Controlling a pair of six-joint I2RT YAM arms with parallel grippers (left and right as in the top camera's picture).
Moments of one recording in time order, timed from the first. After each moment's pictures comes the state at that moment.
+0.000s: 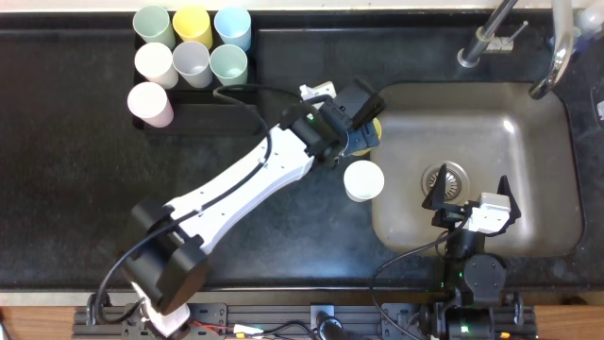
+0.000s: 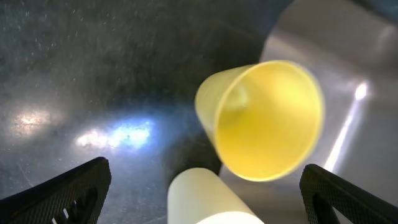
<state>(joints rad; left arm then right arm) -0.81 1.92 1.63 -0.87 -0.09 -1.13 0.00 0.01 0.02 0.00 0.20 -0.02</state>
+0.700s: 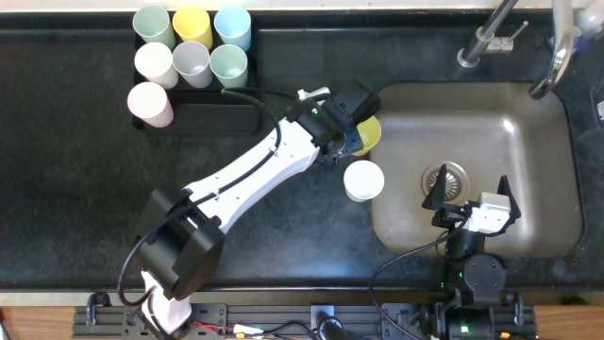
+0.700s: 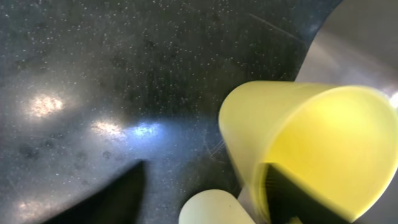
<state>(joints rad) -0.78 1.99 1.63 -0.86 -0.07 -1.15 0.00 0.01 0.02 0.00 0.20 -0.02</state>
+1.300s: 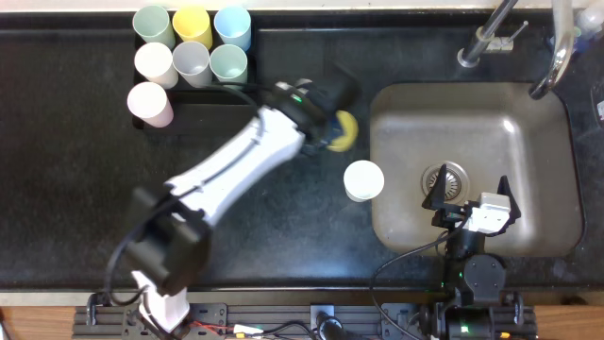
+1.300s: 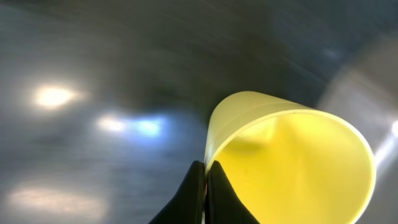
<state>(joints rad) -0.65 1.95 1.63 -0.95 -0.07 -1.15 0.00 0.01 0.02 0.00 0.20 -0.02</state>
